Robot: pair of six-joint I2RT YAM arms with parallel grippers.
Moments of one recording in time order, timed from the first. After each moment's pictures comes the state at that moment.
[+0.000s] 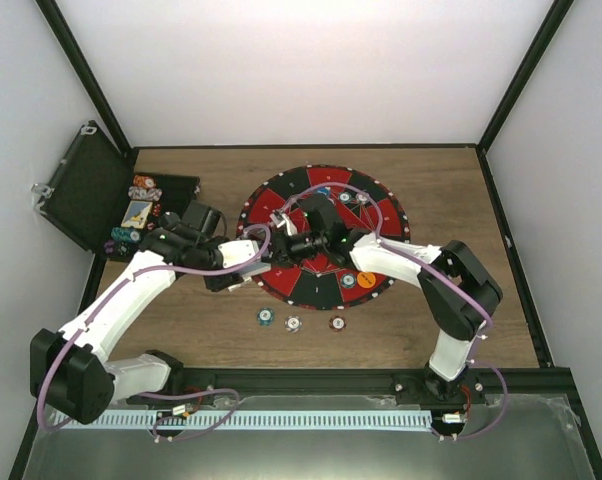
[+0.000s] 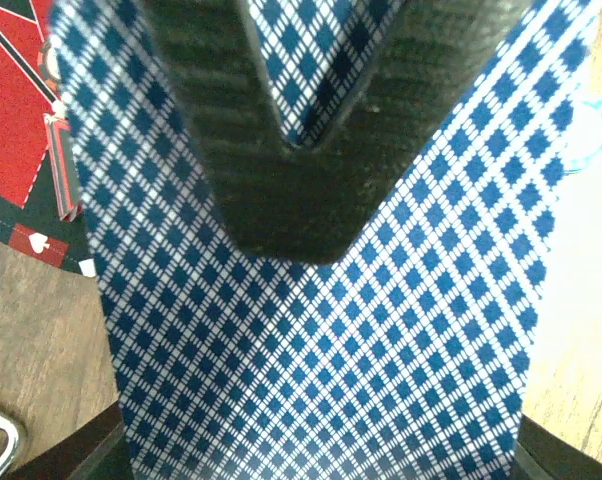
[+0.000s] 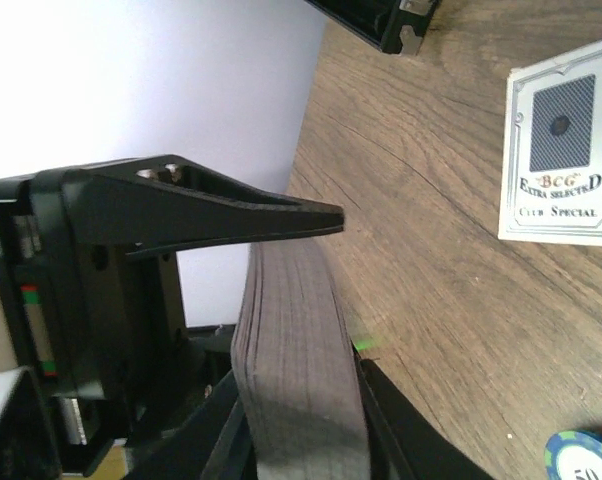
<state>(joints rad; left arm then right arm) -0.43 1.22 0.99 -0.91 0.23 0.82 0.77 1.76 1.12 0.13 -0.84 0.93</state>
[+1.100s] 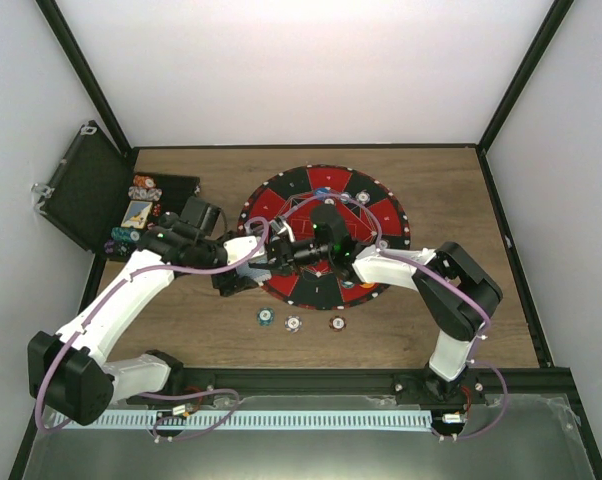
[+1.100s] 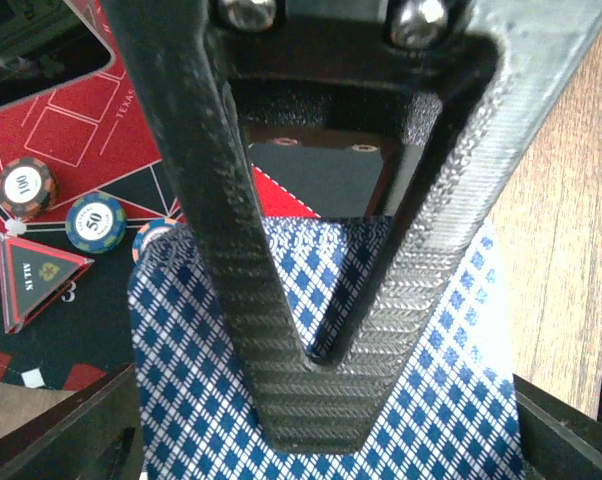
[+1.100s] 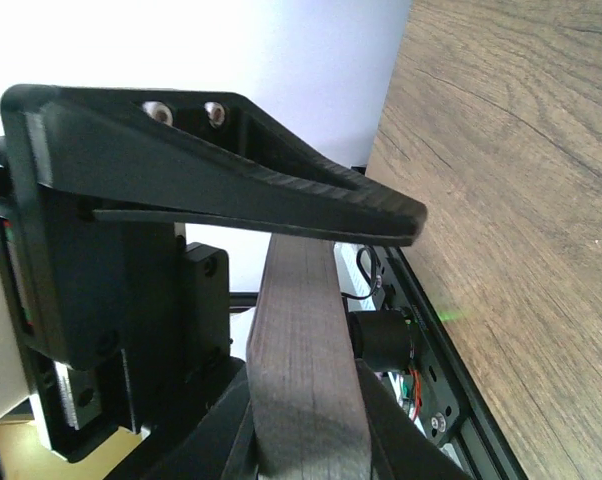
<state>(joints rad) -0.43 1.21 1.03 -0.90 0.46 0.79 0.77 1.75 0.96 0.53 -0.97 1.19</state>
